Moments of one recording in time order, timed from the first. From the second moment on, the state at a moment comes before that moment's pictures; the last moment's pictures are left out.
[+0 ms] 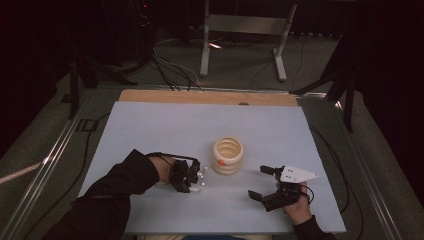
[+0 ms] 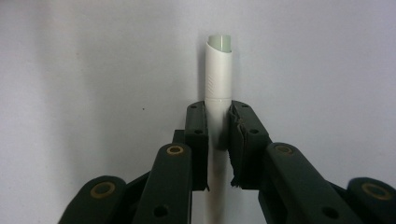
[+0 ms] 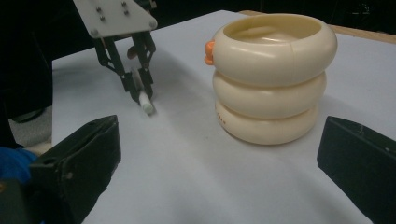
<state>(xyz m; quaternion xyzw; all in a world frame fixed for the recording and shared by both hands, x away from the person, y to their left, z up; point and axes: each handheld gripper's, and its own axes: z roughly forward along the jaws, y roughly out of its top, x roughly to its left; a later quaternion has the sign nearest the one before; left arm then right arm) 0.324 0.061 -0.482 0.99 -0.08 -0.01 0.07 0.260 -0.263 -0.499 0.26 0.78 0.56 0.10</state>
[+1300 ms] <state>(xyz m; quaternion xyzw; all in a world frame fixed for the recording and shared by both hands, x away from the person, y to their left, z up) 0.346 0.097 -0.405 0.96 0.03 0.01 0.29 0.260 -0.263 -0.499 0.26 0.78 0.56 0.10</state>
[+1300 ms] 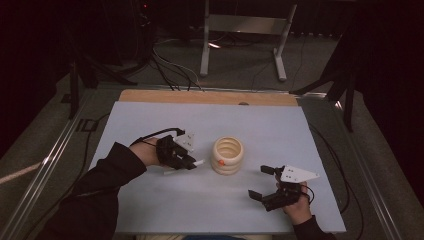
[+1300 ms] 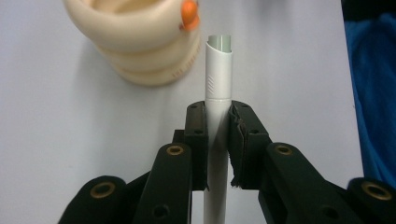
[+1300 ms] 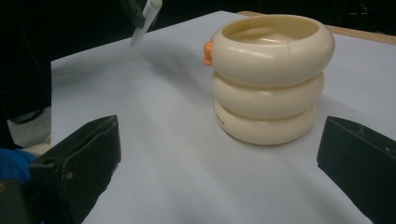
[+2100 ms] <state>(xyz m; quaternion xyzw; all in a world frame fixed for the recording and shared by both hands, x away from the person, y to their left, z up) 0.354 0.100 -0.354 0.89 0.09 0.02 0.44 0.260 -0.264 -0.498 0.26 0.78 0.56 0.10</state>
